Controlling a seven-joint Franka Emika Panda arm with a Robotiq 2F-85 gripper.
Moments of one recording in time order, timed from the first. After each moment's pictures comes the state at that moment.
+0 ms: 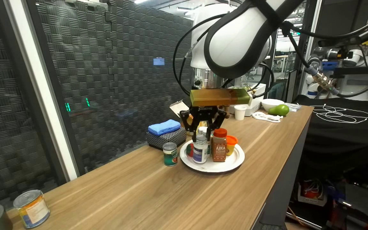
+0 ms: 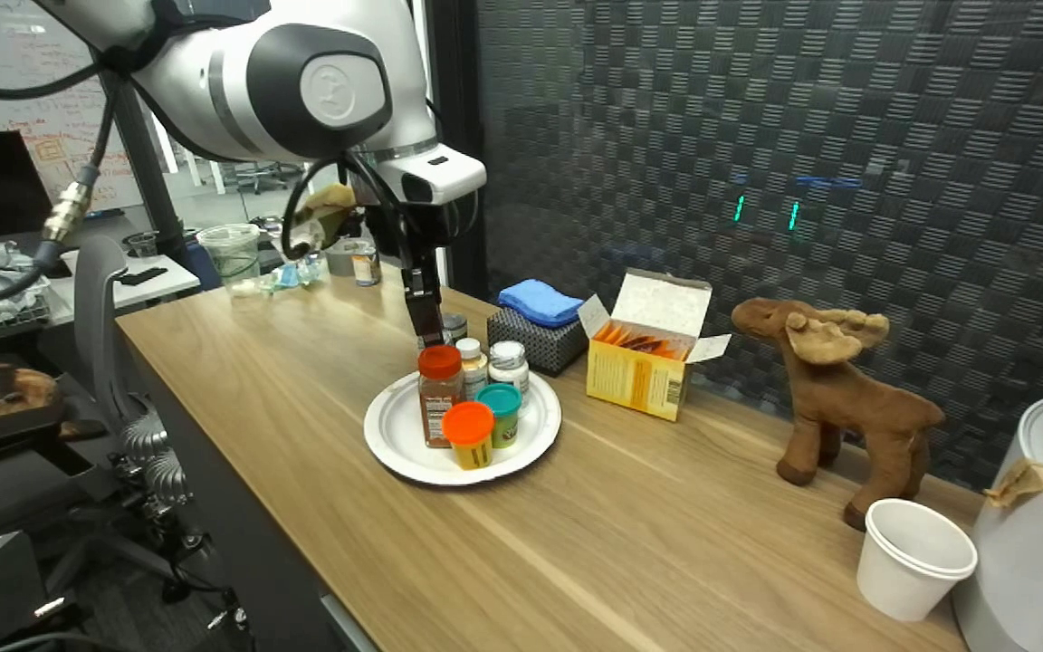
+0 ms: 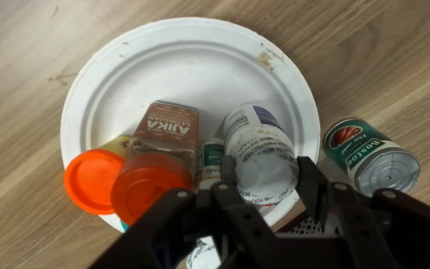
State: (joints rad) arm 0.14 0.21 -0.03 -2.16 -0.10 2.49 0.81
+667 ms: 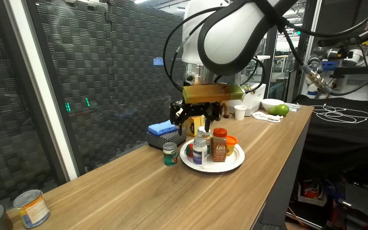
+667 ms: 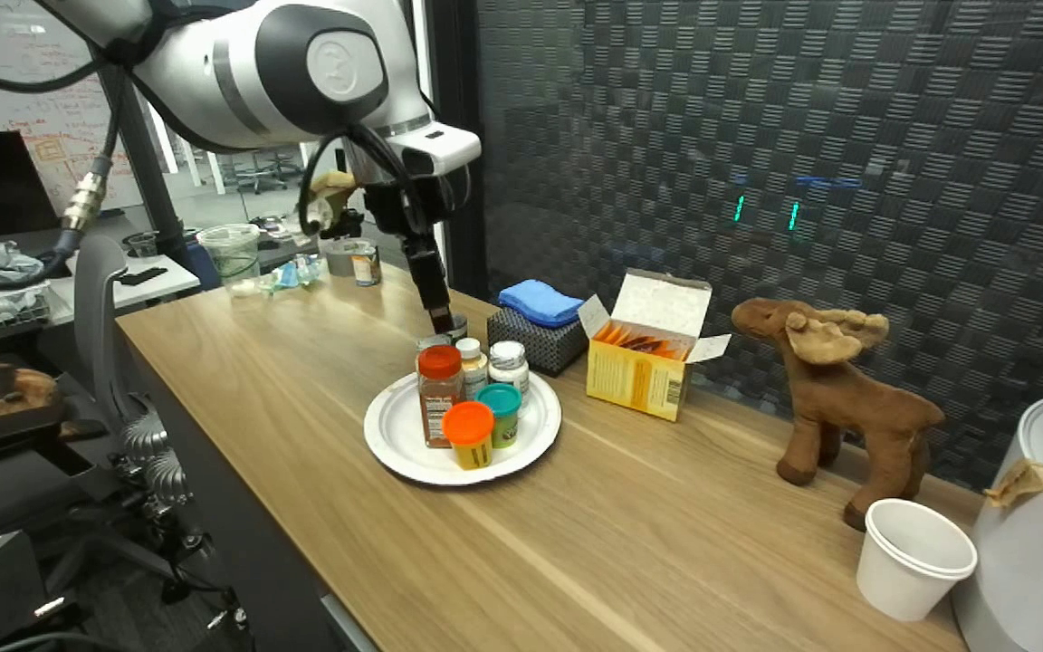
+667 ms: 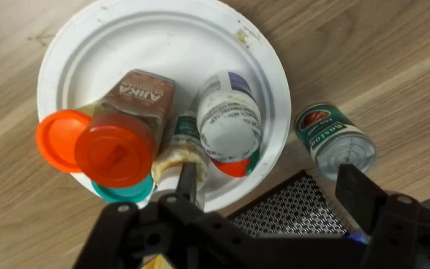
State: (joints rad) arm 0.16 0.22 -0.01 -2.10 -0.18 2.48 0.82
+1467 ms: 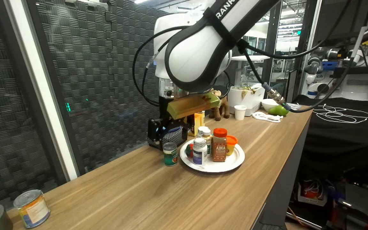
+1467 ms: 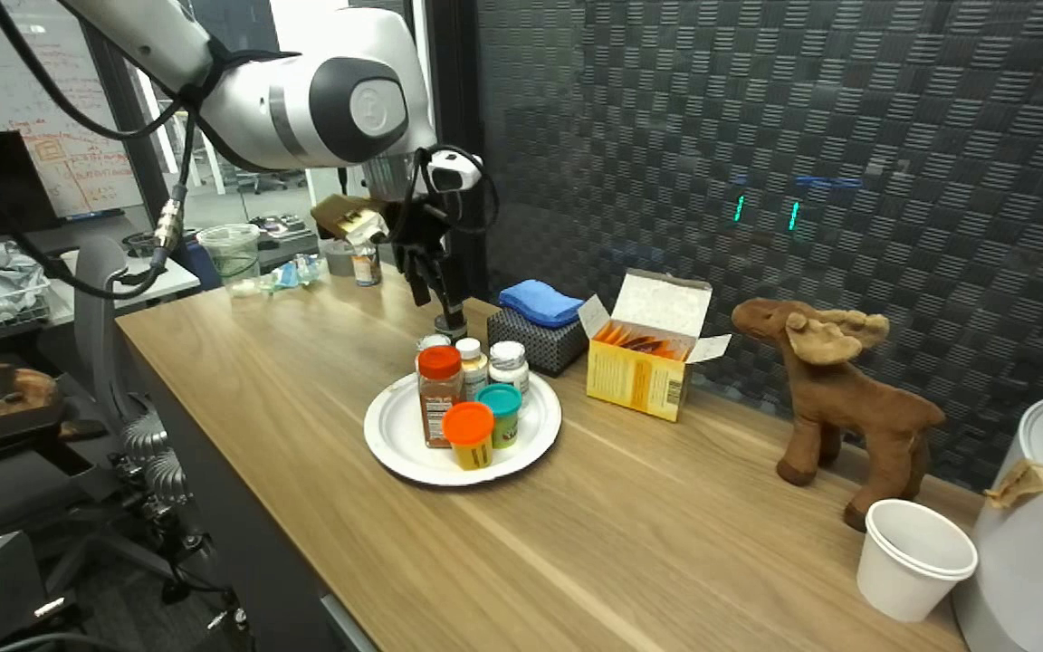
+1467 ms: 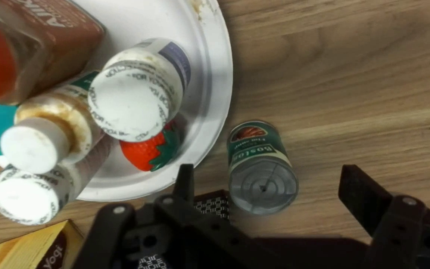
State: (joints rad) arm 0.18 0.42 0.04 -1.90 -0.17 2.44 0.49
